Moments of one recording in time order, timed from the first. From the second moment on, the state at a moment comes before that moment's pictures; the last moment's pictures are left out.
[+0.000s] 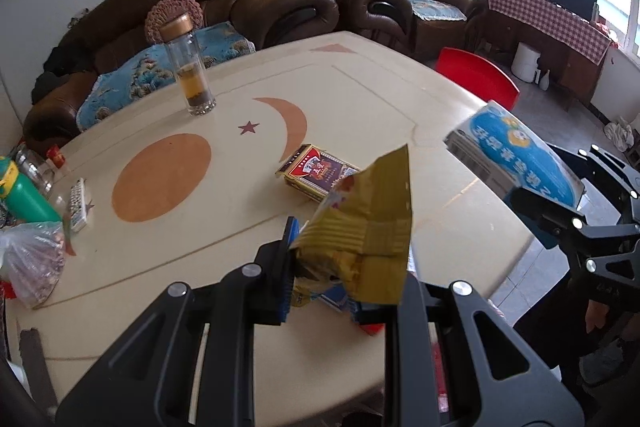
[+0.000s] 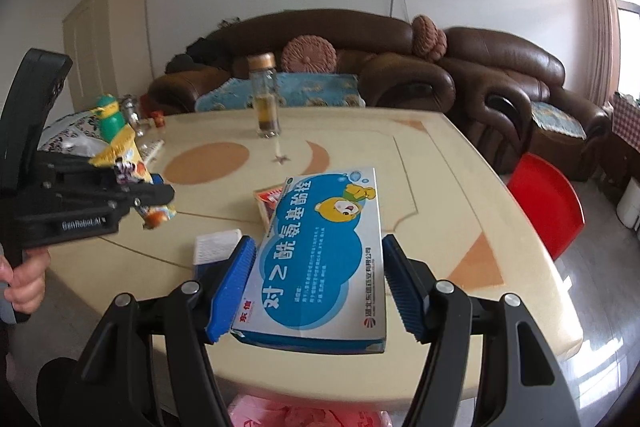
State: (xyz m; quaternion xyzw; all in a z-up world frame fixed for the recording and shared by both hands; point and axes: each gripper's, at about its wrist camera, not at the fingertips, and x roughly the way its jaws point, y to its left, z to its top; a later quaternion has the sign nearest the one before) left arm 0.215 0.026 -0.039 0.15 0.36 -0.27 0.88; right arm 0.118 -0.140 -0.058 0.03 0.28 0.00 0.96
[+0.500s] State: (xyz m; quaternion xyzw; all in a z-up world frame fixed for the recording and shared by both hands) left arm 0.133 0.011 -0.016 0.12 0.35 -0.26 0.89; right arm 0.064 -0.134 -0.006 0.00 0.22 0.03 0.97
